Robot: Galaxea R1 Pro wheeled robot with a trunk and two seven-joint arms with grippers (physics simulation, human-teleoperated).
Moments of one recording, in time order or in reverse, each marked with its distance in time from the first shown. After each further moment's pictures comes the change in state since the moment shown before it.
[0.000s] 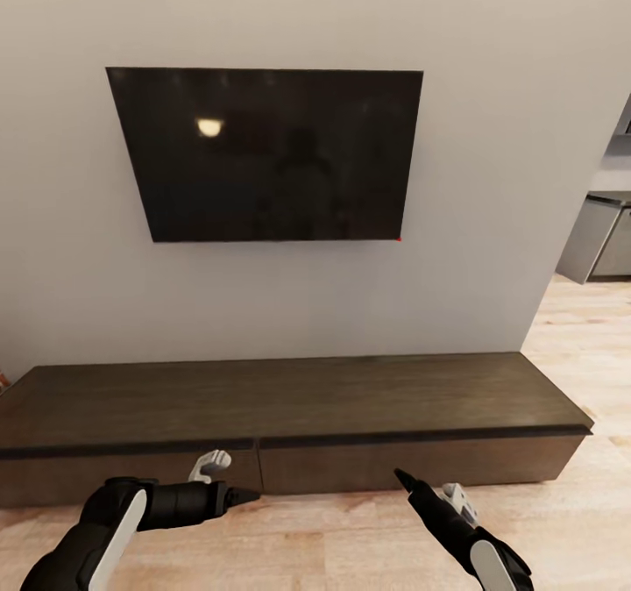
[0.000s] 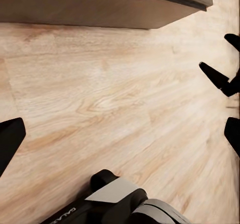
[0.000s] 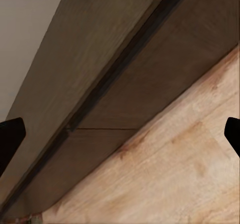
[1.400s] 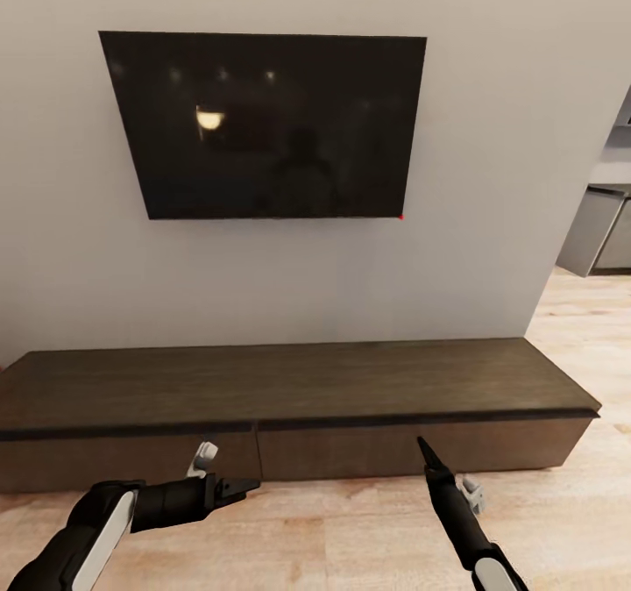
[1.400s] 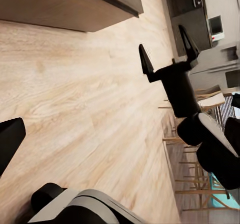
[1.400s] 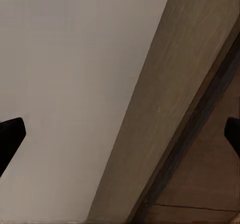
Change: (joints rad) left arm 0.000 0.047 -0.008 0.041 0.153 0.001 -0.244; right arm 0.000 0.005 -0.015 0.118 -0.318 -0.315 0.418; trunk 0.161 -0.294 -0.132
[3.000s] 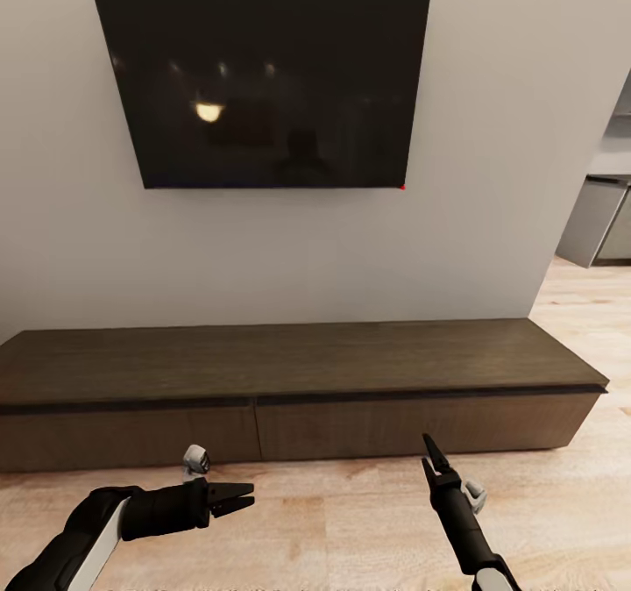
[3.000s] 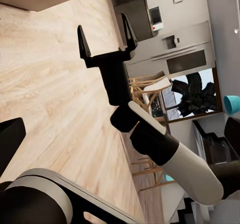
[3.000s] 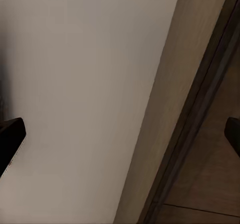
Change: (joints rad) left arm 0.003 0.032 -0.042 0.043 0.017 -0.003 -0.297; right arm 0.000 0.000 0.001 0.059 -0.100 0.001 0.221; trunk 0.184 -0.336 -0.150
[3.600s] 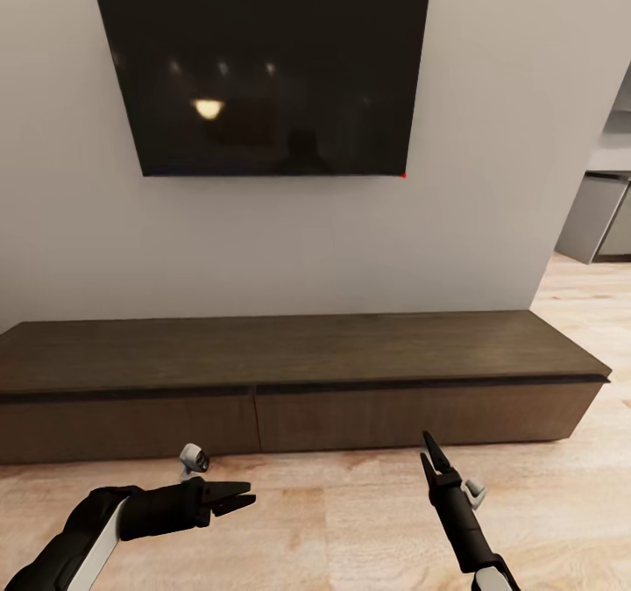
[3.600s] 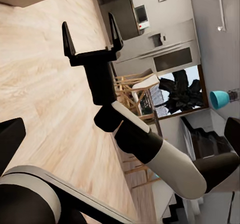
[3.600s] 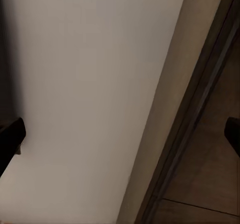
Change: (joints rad) left arm 0.000 0.002 -0.002 0.000 -0.002 -0.003 -0.074; right arm 0.000 0.001 0.004 -0.001 0.004 0.000 0.066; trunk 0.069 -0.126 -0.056
